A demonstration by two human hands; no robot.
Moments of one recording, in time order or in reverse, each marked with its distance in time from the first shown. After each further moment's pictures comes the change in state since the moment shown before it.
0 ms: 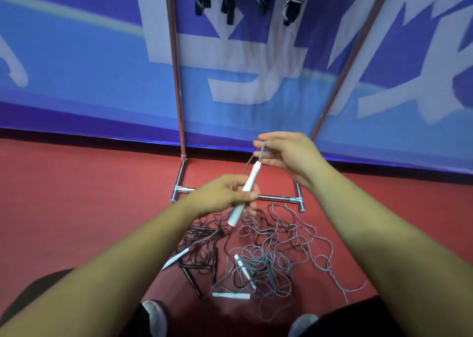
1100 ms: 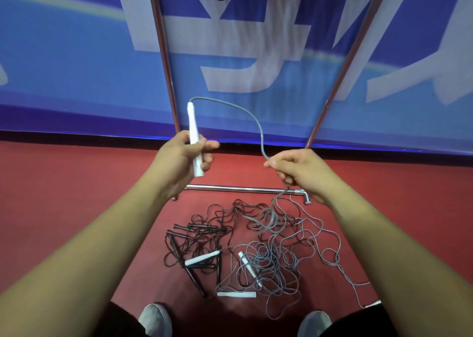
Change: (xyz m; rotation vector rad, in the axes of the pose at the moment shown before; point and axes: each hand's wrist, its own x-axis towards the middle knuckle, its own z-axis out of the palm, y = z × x) left_hand 0.007 0.026 -0.062 -0.462 0.572 0.111; right_hand 0.020 0.059 -0.039 -0.245 -0.129 -0.060
